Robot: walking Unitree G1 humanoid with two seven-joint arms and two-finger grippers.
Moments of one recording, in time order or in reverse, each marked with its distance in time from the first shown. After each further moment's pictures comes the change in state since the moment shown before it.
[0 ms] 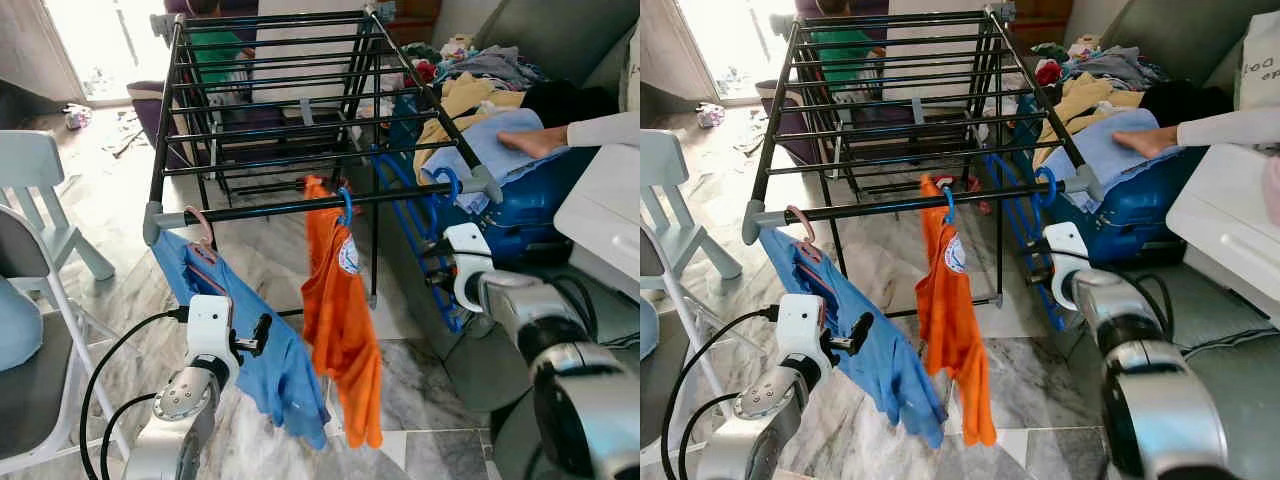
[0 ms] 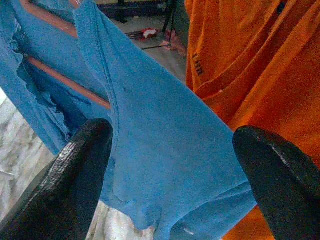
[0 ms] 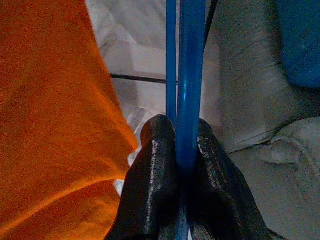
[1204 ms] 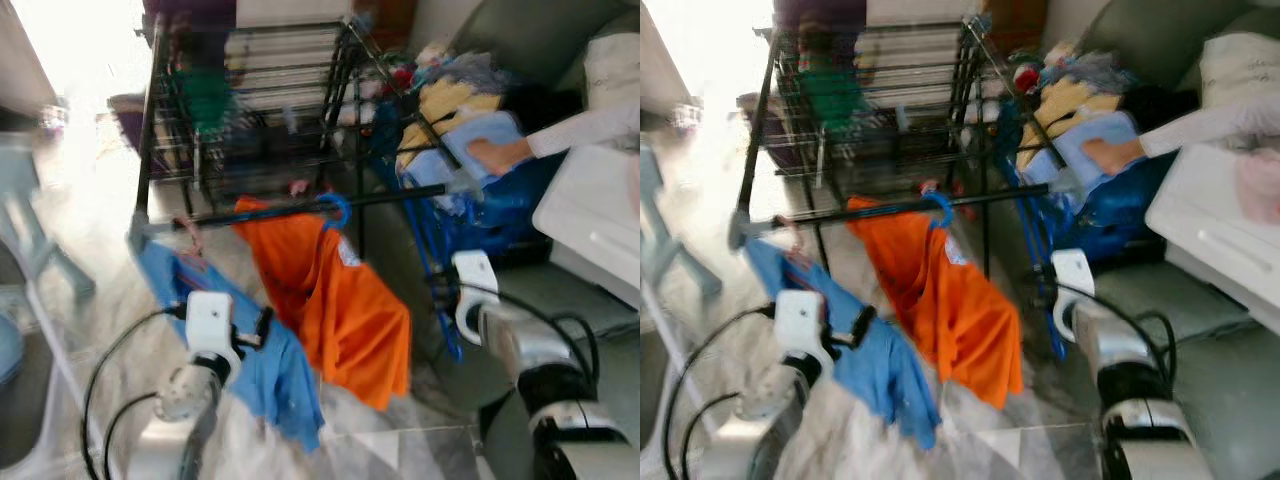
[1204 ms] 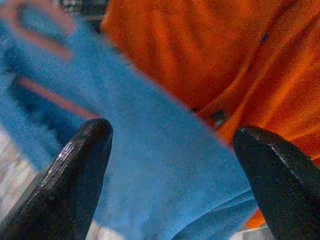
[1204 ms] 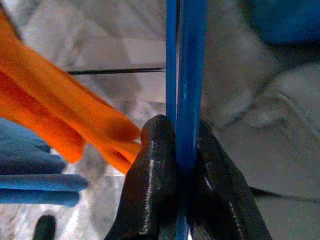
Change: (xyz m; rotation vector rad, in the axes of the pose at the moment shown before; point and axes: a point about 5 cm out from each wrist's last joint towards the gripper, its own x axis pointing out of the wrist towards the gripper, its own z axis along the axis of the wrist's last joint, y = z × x) left arm -0.001 -0.002 0.004 -0.014 -0.056 0.009; right arm -0.008 0.008 -0.035 0.070 0.016 -0.064
